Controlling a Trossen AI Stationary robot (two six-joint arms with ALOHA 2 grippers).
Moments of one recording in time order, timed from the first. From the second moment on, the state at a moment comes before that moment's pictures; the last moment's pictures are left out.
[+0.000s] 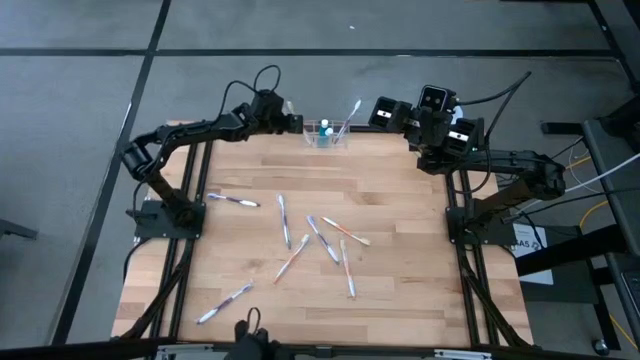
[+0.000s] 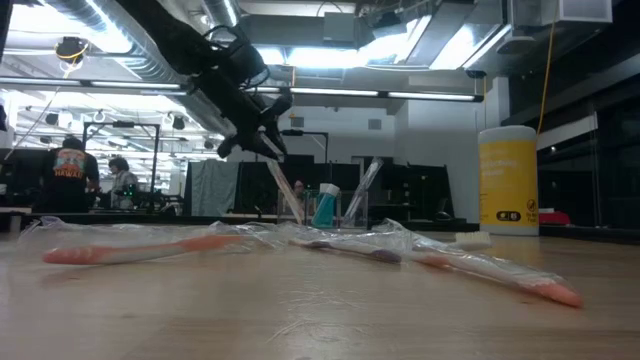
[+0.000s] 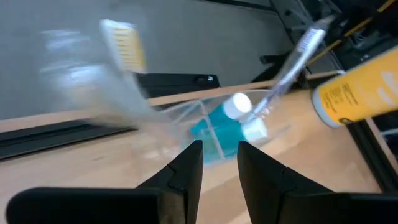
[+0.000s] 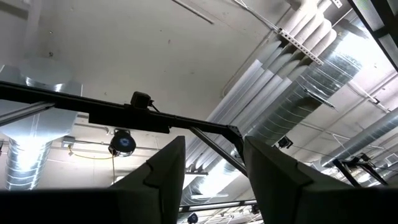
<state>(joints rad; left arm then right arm) 0.73 1.60 1.04 -0.04 0.02 -0.67 -0.16 1.39 1.21 1.33 -0.32 1.20</state>
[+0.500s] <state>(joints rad) 0.67 1.37 1.04 -0.47 0.15 -0.48 -0.16 1.39 1.21 1.34 -0.33 1.20</state>
